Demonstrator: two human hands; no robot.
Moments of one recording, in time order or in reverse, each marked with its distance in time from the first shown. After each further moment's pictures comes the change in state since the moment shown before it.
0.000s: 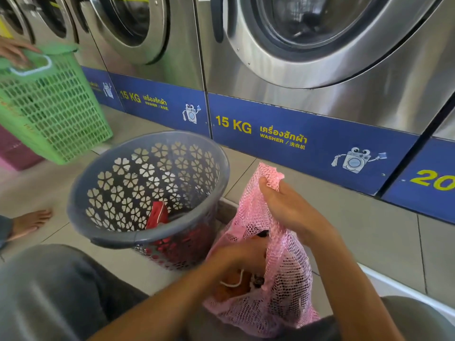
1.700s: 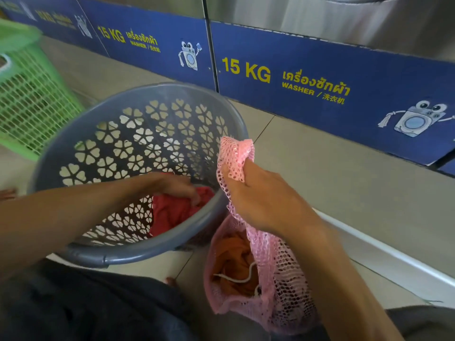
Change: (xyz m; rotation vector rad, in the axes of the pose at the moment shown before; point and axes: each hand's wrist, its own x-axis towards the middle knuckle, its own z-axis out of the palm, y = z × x) left_hand 0.091 -0.195 -0.138 0.025 -0.132 -0.374; right_hand 0.066 -0.015 0.071 -0.245 -0.188 -0.231
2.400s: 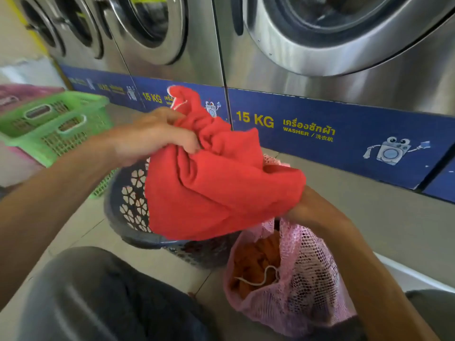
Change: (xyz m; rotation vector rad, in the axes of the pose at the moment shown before) left_hand -0.288 0.059 -0.026 -0.483 0.630 0.603; right_hand -0.063 0.005 -0.034 0.000 0.097 0.015
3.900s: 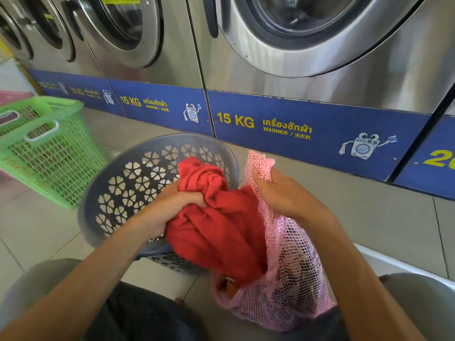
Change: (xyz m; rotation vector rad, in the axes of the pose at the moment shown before) left_hand 0.010 -0.093 0.091 -0.351 0.011 -0.292; right_hand -0.001 -0.005 -0.013 0.083 0.087 0.135
